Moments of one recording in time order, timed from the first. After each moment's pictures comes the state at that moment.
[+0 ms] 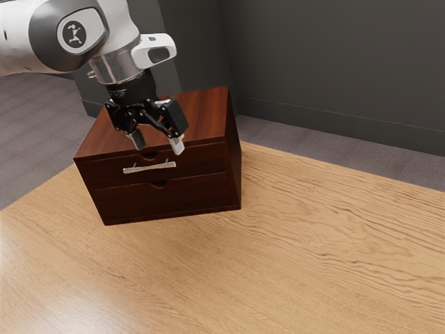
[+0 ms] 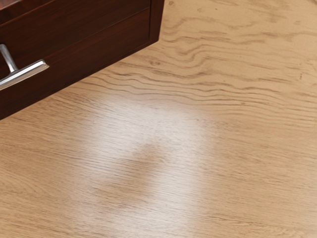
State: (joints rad) arm 0.03 0.03 0.08 -1.39 -0.05 1.51 -0.05
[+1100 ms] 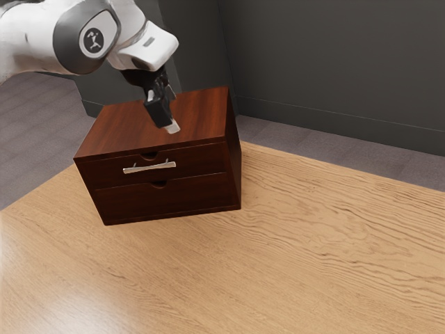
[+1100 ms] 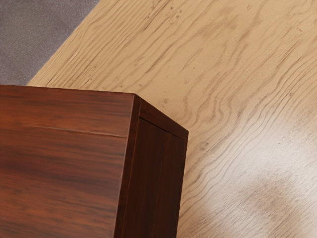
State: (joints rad) arm 0.06 0.14 0.09 -1.33 0.02 1.81 0.98
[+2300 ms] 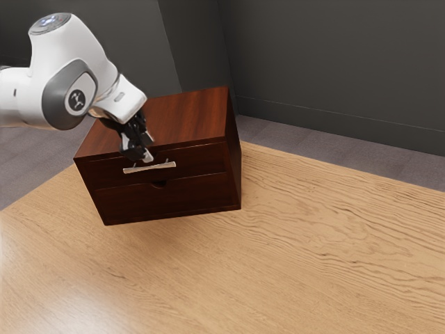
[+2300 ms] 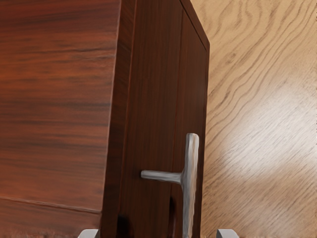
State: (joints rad) arm 0.13 -0.03 0.14 -1.74 0.02 2.08 1.13
